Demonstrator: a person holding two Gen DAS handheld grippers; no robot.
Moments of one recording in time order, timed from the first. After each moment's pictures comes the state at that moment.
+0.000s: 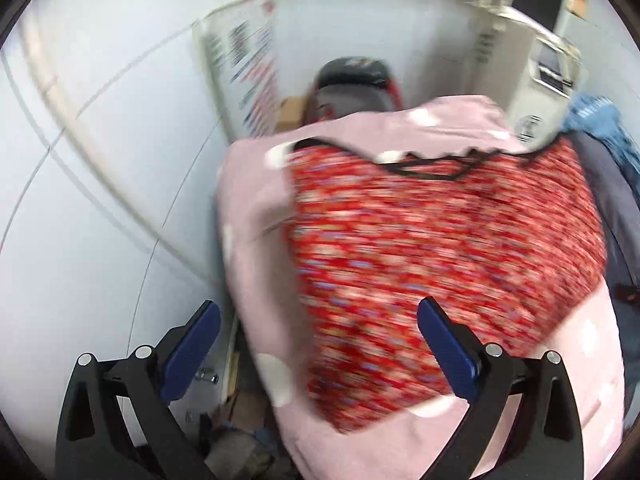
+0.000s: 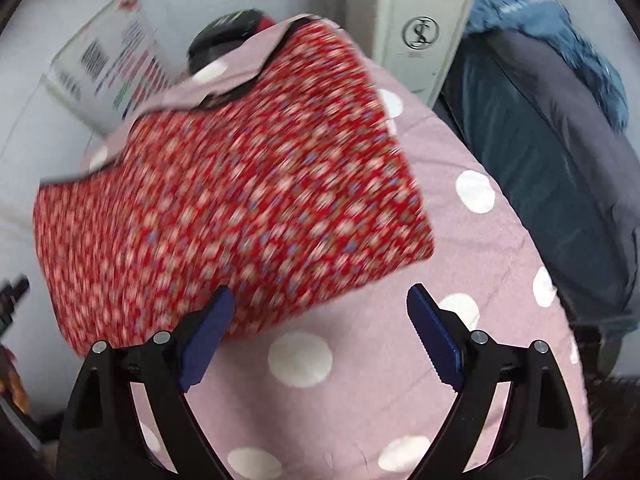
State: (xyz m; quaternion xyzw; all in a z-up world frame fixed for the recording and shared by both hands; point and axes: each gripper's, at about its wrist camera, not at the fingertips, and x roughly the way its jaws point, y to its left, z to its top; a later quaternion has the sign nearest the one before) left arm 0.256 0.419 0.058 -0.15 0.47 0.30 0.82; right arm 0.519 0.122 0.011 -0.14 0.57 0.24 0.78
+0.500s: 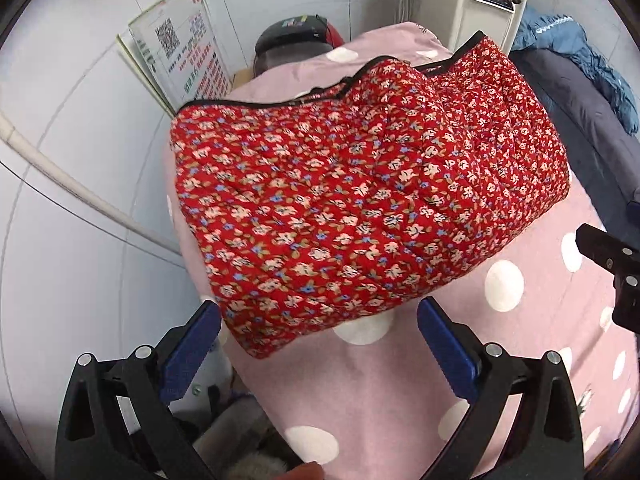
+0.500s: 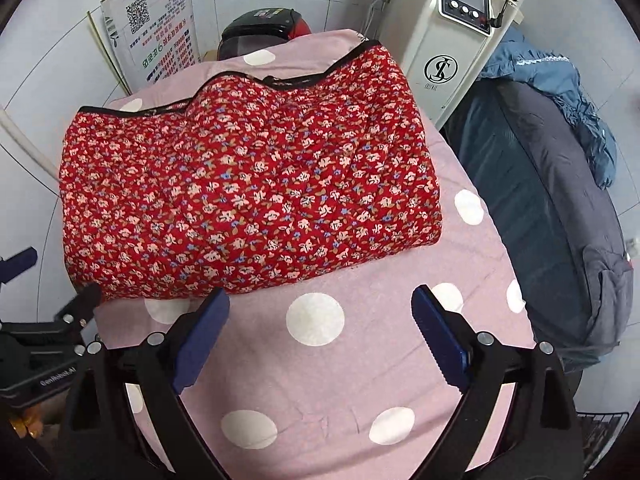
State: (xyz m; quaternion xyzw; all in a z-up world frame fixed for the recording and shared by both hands) left arm 0.277 0.314 0.037 -0.12 0.56 0.24 0.78; right arm 0.445 0.145 0.043 -0.22 0.52 0.25 0.78
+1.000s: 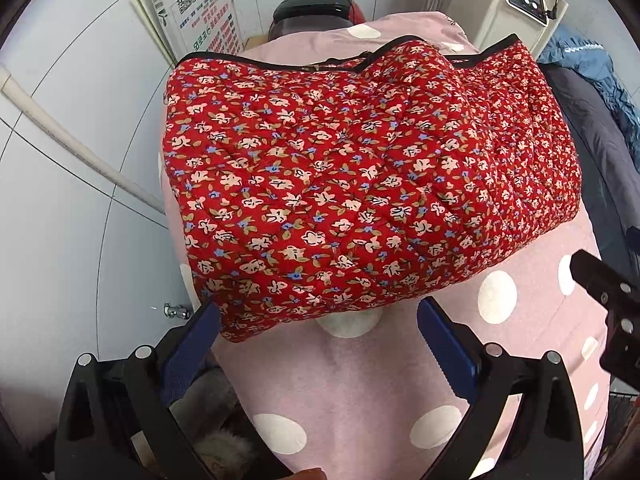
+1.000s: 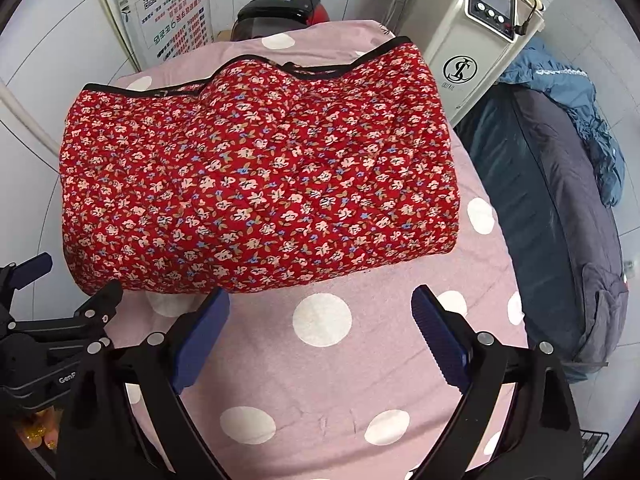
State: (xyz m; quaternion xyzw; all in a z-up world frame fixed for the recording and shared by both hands) left arm 0.280 0.325 0.014 -0.18 0.58 0.26 0.75; right arm 0.446 0.170 0.034 -0.26 0.54 0.27 0.76
